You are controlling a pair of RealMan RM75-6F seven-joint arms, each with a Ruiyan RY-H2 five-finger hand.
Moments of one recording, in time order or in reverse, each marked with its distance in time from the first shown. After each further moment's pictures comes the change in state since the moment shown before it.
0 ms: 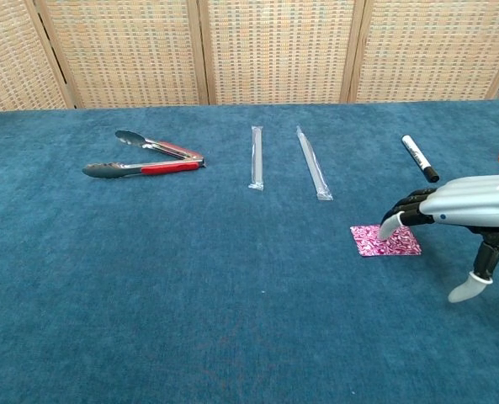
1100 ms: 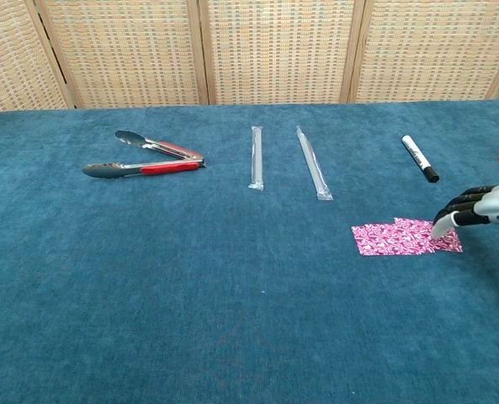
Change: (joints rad) left arm -0.008 -0.003 0.001 -0.014 0.002 0.000 0.019; right arm -0.055 0.054 -0.057 0.052 0.047 0.031 -0.055
